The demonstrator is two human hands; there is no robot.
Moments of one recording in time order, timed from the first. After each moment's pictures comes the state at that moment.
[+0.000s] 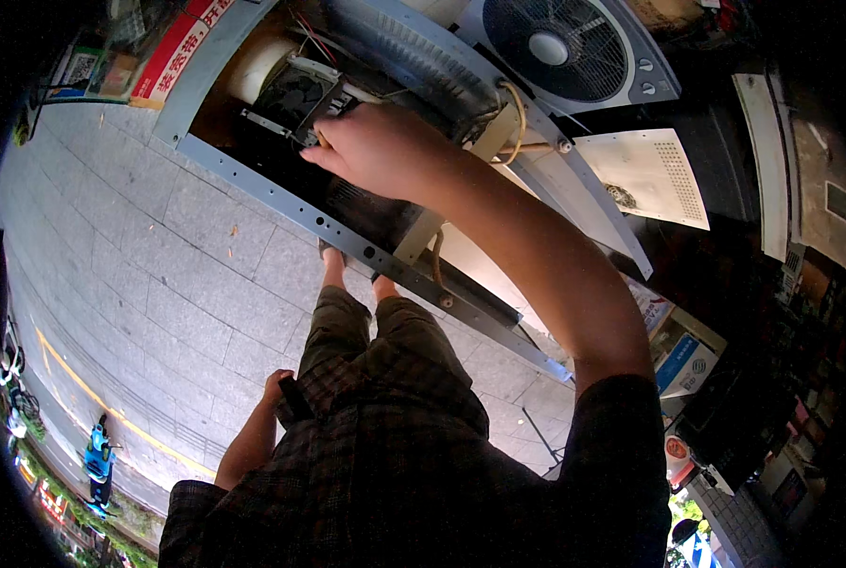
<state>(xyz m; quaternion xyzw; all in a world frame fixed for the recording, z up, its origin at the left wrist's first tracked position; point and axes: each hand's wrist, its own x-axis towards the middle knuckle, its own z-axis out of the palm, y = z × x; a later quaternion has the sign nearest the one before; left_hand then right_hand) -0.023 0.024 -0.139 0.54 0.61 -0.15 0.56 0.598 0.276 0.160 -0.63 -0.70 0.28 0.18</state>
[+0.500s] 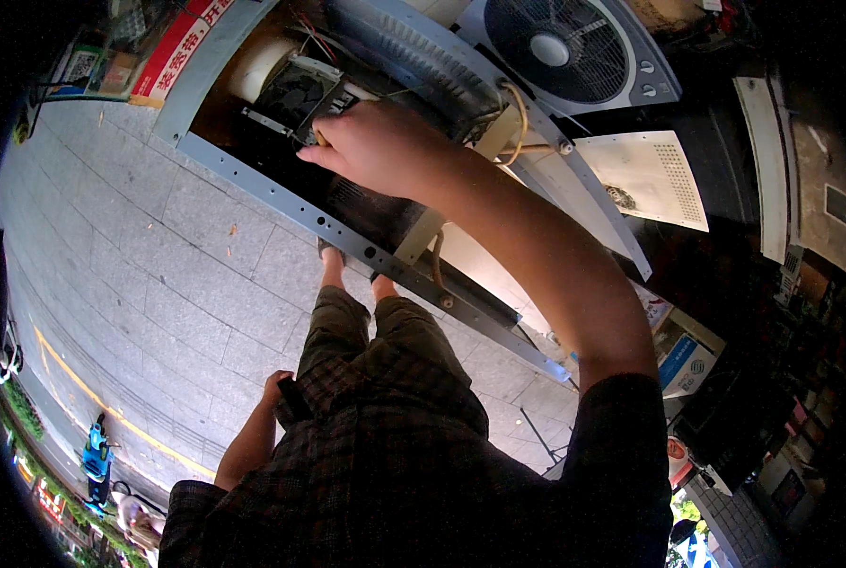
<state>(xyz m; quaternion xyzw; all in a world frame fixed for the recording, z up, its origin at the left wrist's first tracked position) -0.010 0.032 -0.116 0.58 0.56 -0.14 0.57 0.595 0.278 0.162 -0.63 -0.71 0.26 0.16</state>
